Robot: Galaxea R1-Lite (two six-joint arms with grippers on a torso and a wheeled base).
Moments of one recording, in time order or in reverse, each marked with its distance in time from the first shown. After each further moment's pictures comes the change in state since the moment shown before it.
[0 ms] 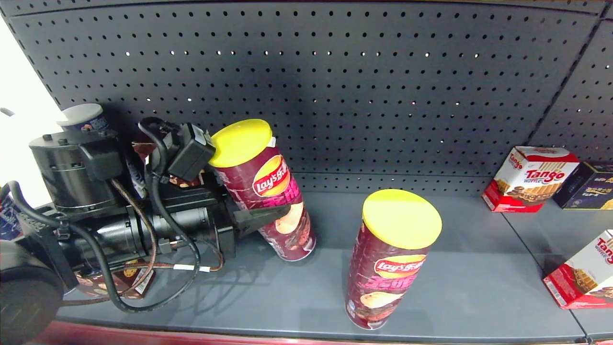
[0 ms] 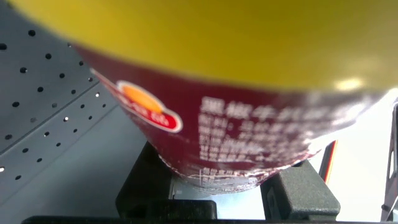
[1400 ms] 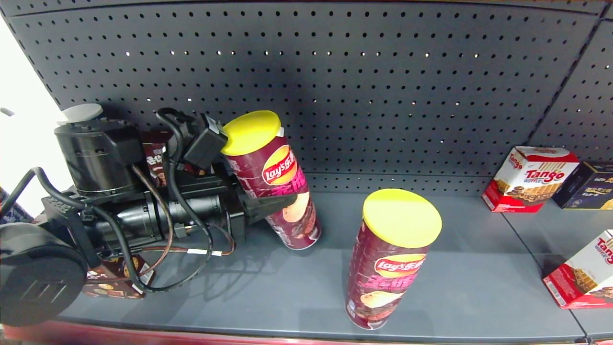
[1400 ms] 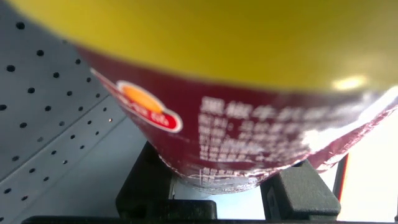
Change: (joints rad) left arm 0.004 0.058 -0.074 0.007 -0.015 0.001; right arm -0.212 -0.086 -0.032 0.087 -0.161 0.110
